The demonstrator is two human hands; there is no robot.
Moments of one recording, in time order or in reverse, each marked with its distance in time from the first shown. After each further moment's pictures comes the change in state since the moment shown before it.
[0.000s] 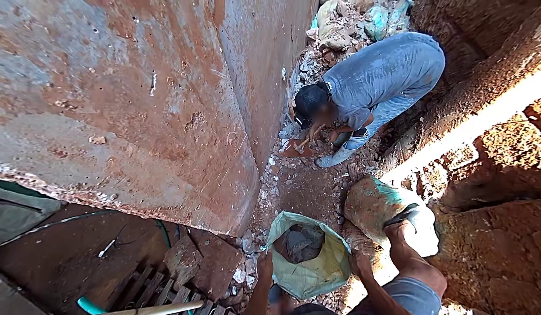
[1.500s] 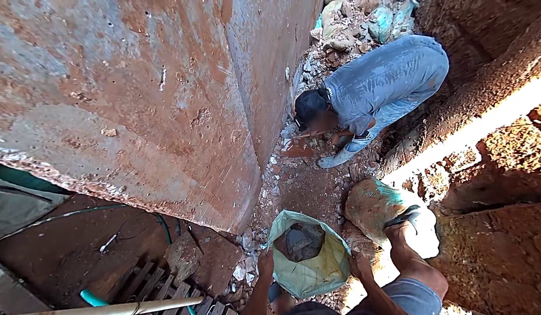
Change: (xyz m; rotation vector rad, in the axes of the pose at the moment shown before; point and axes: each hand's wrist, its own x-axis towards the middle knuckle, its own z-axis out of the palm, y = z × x) left_hand 0.003 -0.004 -0.002 -0.033 -0.015 -0.007; right_hand -0.005 0.003 0.007 0.023 0.002 -0.006
